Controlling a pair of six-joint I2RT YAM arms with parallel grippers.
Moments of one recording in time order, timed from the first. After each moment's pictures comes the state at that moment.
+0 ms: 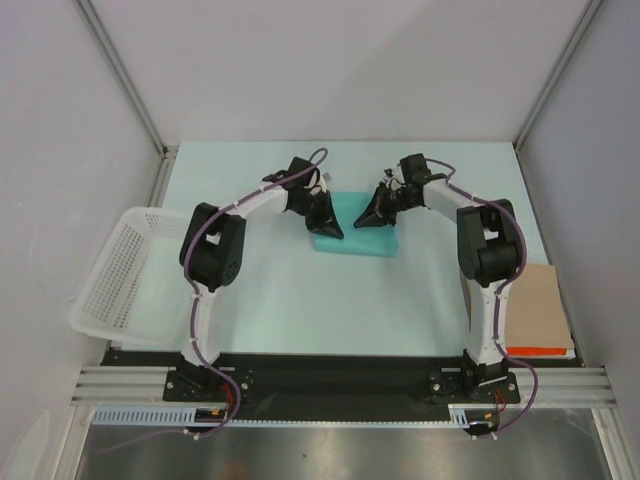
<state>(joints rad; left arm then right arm) -0.46 2.16 1.67 -0.56 0.61 -0.60 0.24 2.12 1.56 -0.47 -0.84 0.69</state>
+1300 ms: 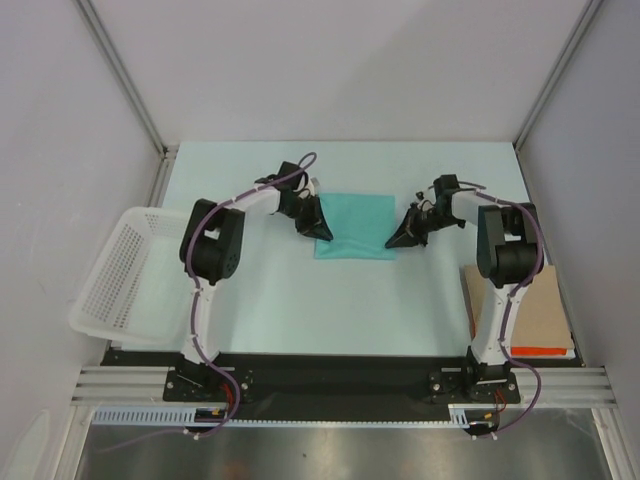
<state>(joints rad) -0.38 2.25 1.64 -0.53 0.62 -0.56 0.09 2.10 1.36 -0.61 -0.86 0.49</state>
